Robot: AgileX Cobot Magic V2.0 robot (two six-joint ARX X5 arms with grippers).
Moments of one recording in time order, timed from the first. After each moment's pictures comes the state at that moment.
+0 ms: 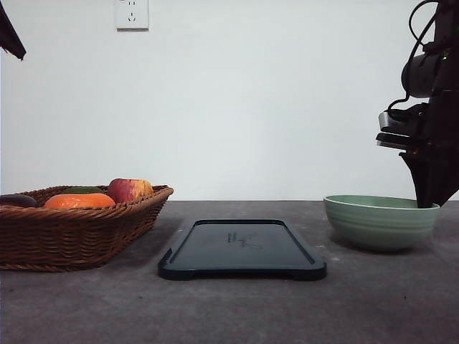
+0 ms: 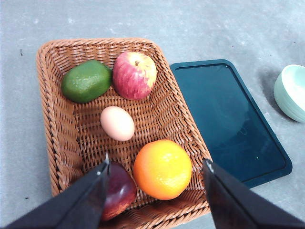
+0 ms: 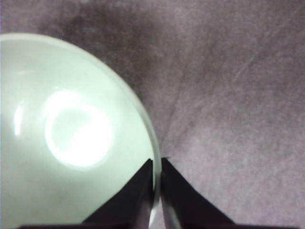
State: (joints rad) left_arx -0.06 0.86 0.87 -0.62 0.34 -0.02; right_arx 0.03 1.86 1.40 -0.87 -0.19 0.00
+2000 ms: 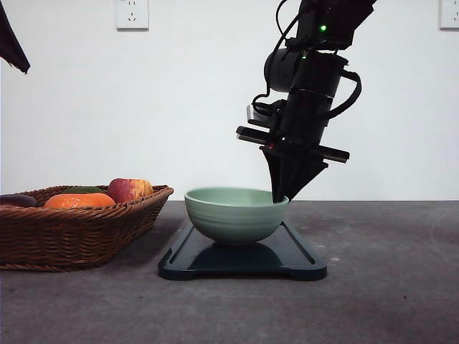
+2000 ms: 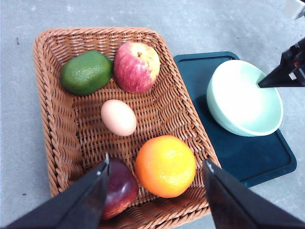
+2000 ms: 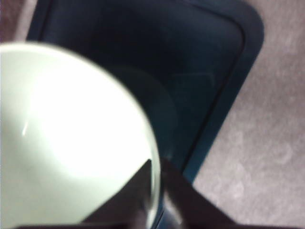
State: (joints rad) left_arx -0.06 0.91 0.87 -0.62 0.34 -0.02; right_arx 0.44 2.08 1.73 -0.89 -0.18 0.14
